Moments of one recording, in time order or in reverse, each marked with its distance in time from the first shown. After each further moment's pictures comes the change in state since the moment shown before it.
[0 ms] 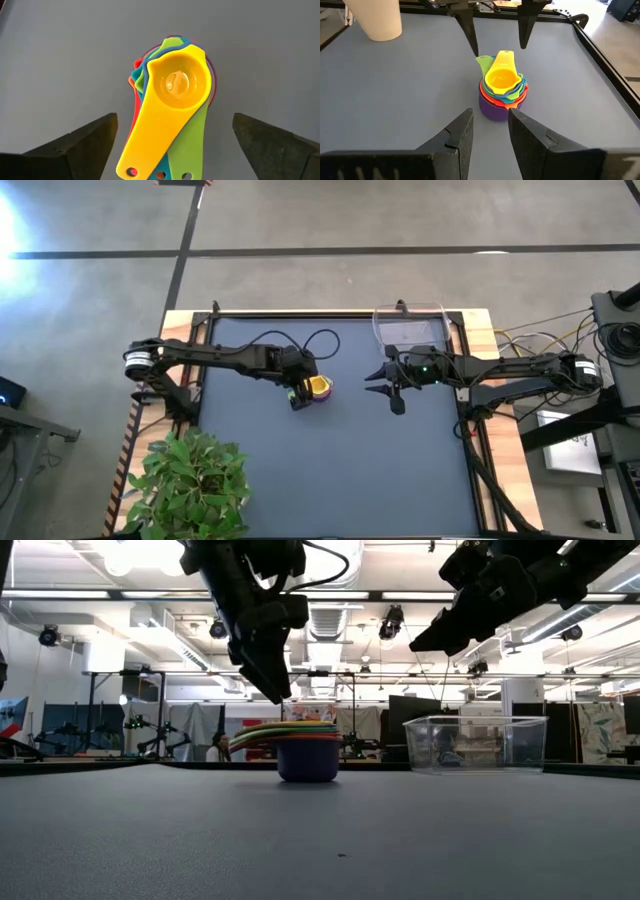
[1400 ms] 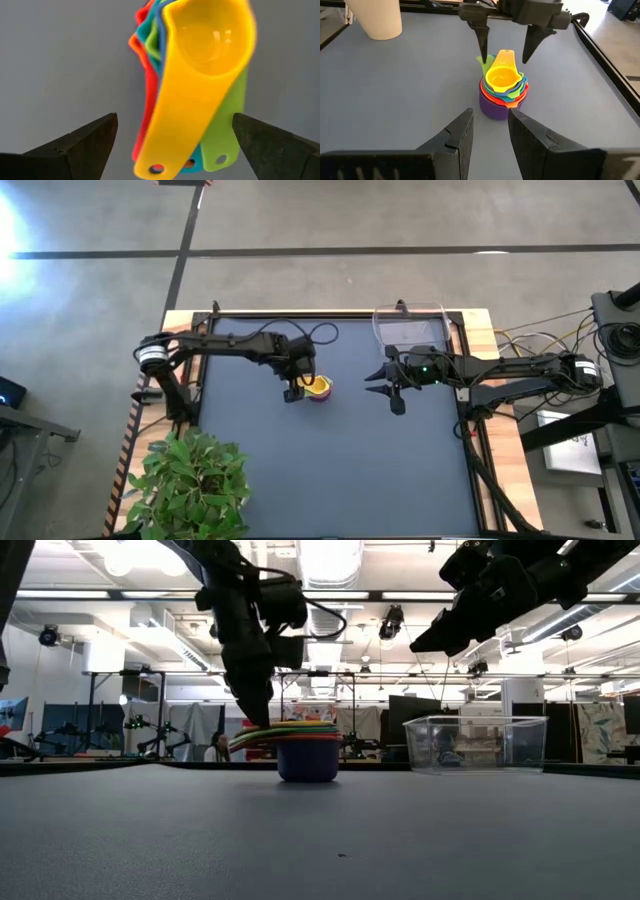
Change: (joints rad) left arm 0.159 0.096 0.000 -0.073 0.230 0.213; right arm 0.000 0.000 0.000 -0.005 -0.001 0.000
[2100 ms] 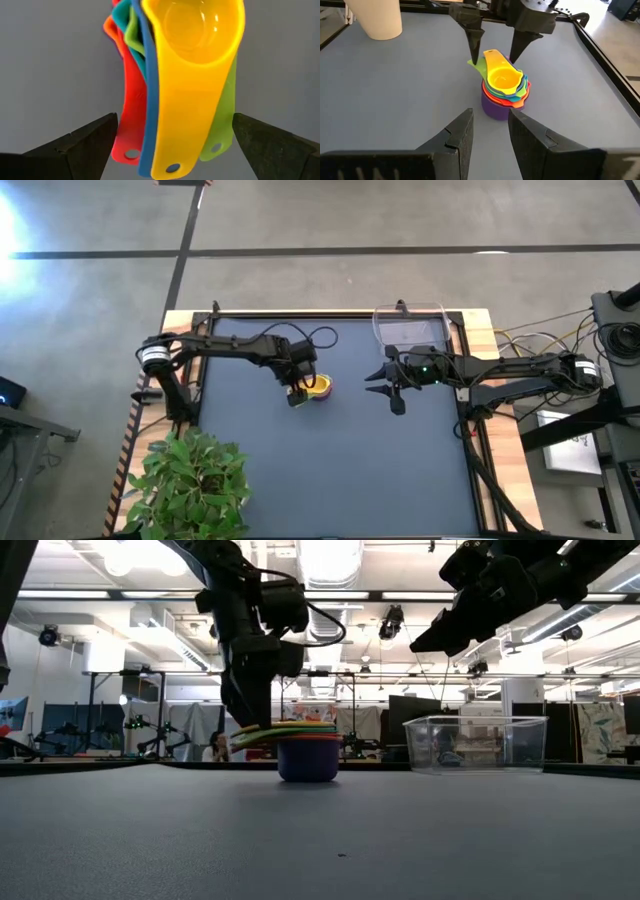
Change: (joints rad) left arm -0.021 0.020 0.002 -0.023 0.069 -0.203; right arm 0.000 0.000 0.000 0.000 0.000 0.000
